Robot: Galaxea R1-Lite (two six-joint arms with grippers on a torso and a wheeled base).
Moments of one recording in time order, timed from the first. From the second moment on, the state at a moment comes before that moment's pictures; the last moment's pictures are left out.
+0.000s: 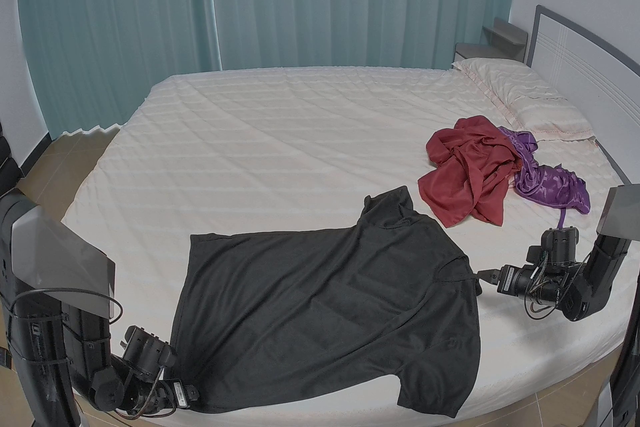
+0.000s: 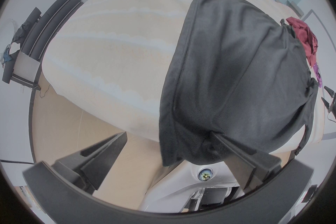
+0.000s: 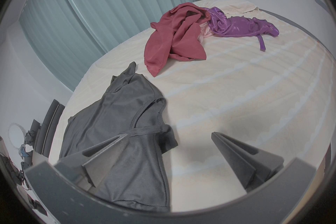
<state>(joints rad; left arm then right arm) -0.31 2.24 -0.02 -0.97 0.20 -0.61 0.00 2.21 -0.48 -1.06 0.14 0.33</state>
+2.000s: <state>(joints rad) -0.17 1.99 -0.13 -0.99 0.09 -0.69 0.13 2.12 -0.31 -1.18 0.14 0.55</state>
